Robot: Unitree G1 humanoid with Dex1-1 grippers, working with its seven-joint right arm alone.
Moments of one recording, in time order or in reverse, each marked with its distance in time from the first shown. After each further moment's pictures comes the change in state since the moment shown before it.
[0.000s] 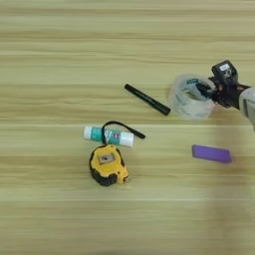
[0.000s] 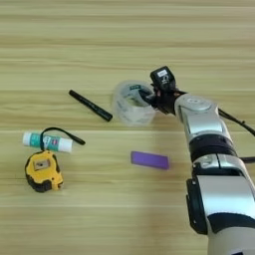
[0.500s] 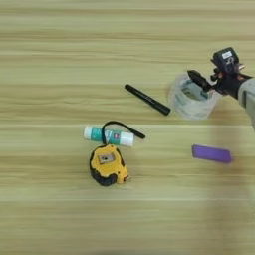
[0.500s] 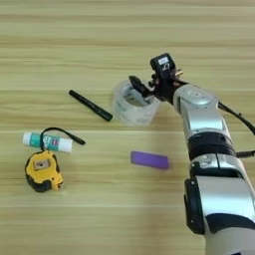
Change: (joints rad) arm 0.007 0.023 -0.056 -0.102 0.059 -0.073 -0.009
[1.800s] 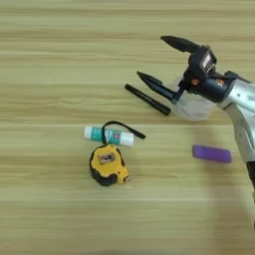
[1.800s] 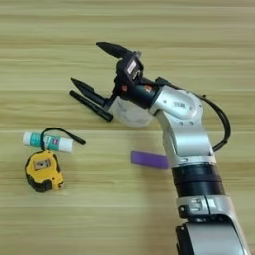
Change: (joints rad) arm 0.277 0.085 0.095 -0.682 0.220 -0.171 0.372
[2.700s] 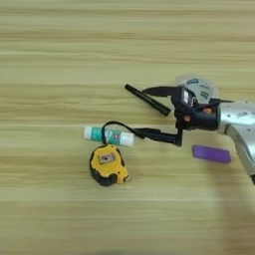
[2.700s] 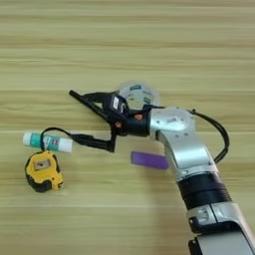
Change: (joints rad) arm 0.045 -0.081 0.145 0.117 -0.057 0.089 0.266
